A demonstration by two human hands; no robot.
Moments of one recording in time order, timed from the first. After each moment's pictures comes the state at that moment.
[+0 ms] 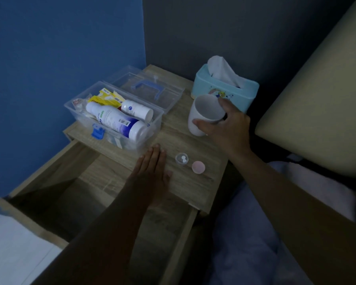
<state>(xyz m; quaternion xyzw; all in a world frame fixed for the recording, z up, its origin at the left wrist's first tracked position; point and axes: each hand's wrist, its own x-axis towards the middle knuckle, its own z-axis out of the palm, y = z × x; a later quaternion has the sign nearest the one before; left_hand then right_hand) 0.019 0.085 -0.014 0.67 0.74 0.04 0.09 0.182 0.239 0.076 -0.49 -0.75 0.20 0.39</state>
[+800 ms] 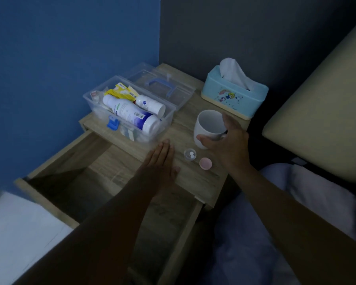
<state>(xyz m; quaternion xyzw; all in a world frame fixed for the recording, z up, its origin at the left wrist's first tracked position) 0.016 0.081 -0.009 0.68 0.73 0.02 0.09 0.185 0.207 0.050 -0.50 -0.77 0.21 0.34</state>
